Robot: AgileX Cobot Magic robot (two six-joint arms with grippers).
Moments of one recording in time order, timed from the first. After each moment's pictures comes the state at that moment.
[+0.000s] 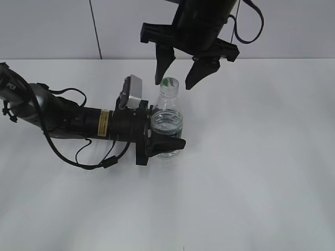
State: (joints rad) left arm -0.32 2.39 -1.24 1.39 -1.19 -0.58; right arm 0.59 2.02 -1.85 0.26 1.20 0.30
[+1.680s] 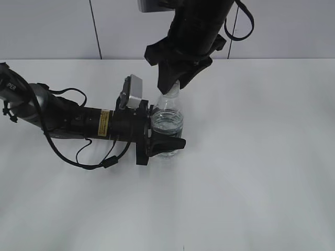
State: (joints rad) left arm -0.32 2.39 -1.24 1.38 -1.19 -0.58; right arm 0.59 2.06 -1.87 0.26 1.22 -0.23
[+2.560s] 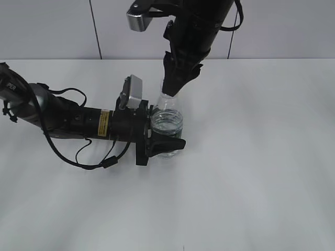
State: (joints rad) left arm -0.32 2.39 -1.24 1.39 -1.19 -0.57; right arm 0.59 2.06 -1.87 0.26 1.22 -0.96
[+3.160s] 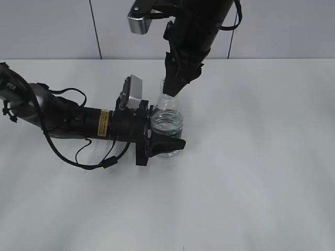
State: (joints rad) left arm -0.32 2.39 -1.24 1.39 -1.19 -0.57; right arm 0.59 2.06 -1.87 0.26 1.22 -1.04
